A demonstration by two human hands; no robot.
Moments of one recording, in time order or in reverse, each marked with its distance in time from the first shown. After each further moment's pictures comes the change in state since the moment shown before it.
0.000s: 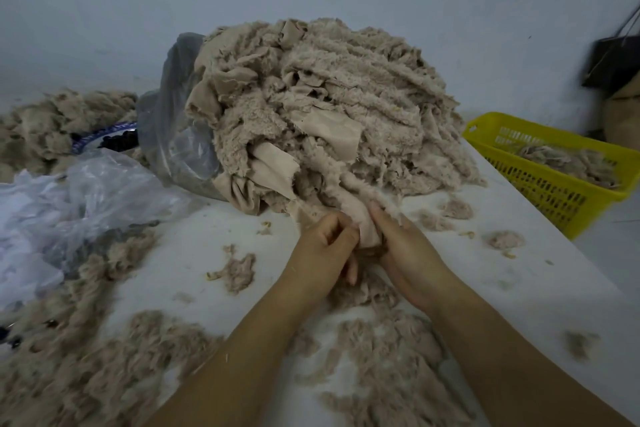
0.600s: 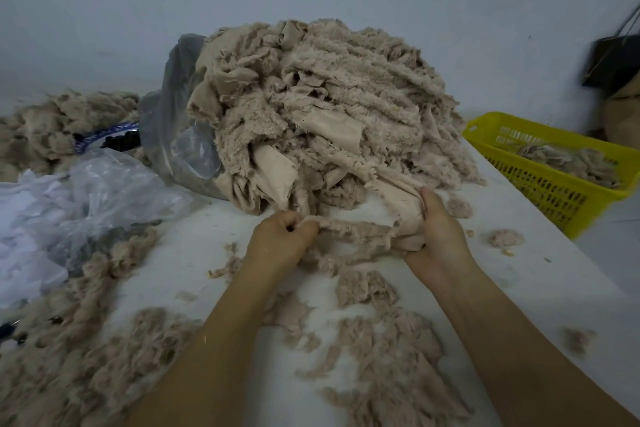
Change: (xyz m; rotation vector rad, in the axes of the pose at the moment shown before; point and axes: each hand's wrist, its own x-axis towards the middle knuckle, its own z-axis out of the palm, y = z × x) left_hand 0.017 -0.014 -0.048 0.372 0.267 -0.145; right_hand 0.007 -0.025 -0.019 0.353 0.431 0.142
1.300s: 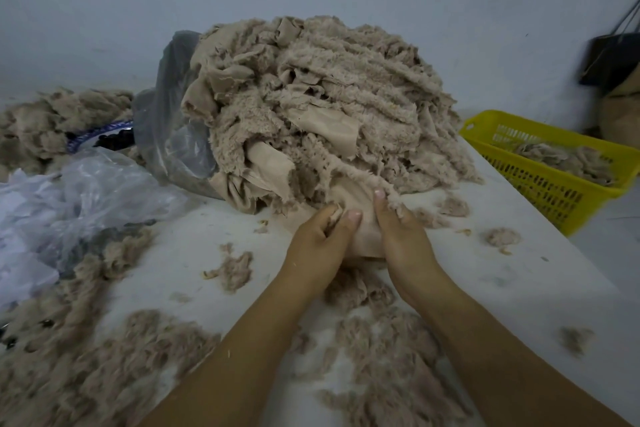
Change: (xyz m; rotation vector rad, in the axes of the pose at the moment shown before) left_hand -0.023 0.027 0.041 -0.305 -0.133 0.156; right_hand -0.008 0.034 0.012 -0.533 -0.218 -0.323
